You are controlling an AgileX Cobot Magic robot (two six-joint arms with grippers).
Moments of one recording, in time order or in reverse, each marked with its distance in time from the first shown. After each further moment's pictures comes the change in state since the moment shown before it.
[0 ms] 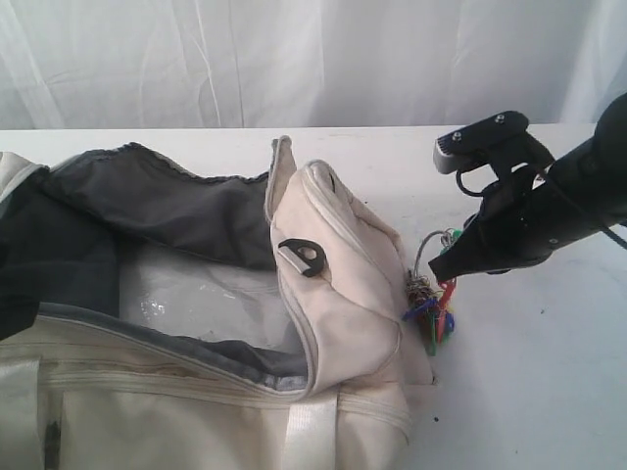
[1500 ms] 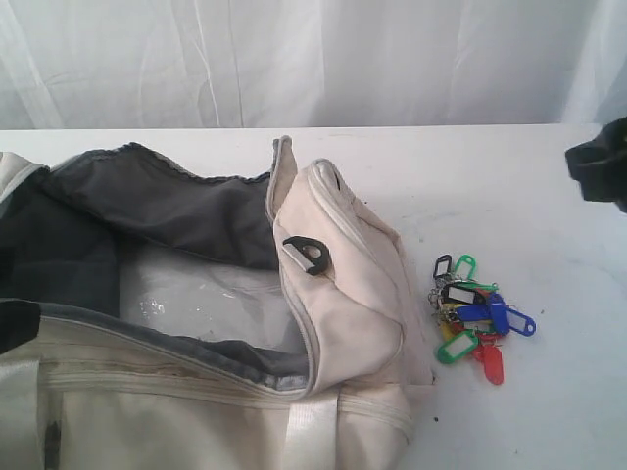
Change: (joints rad) left arm 0.000 -0.044 0.000 -0.143 0.051 0.000; right arm -0.060 -0.642 0.059 -0.251 0.131 0.349
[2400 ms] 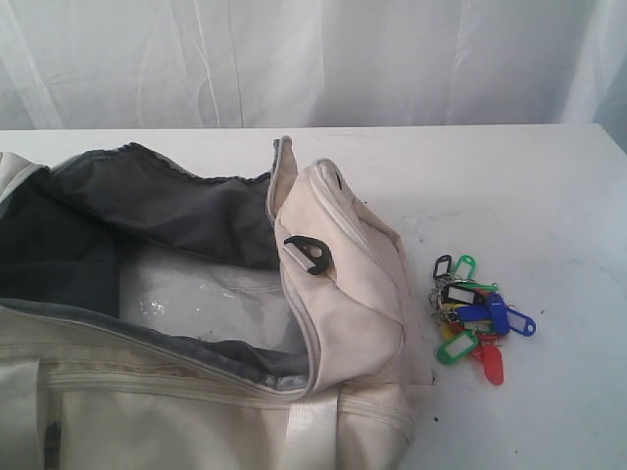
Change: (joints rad) left arm 0.000 -0.129 0.024 -0.328 0.010 -0.022; right arm 0.000 -0.726 0.546 0.128 -0.389 0.011
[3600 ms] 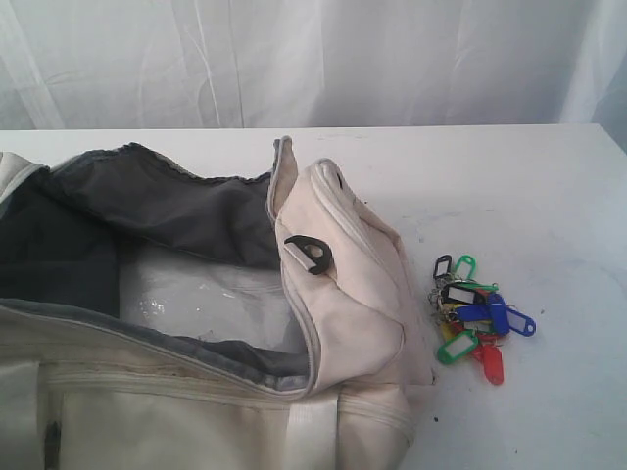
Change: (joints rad) left arm 0.000 -0.031 0.316 1.064 -0.425 -0.959; right arm 0.000 0.000 0.000 -0.002 0.007 -0.002
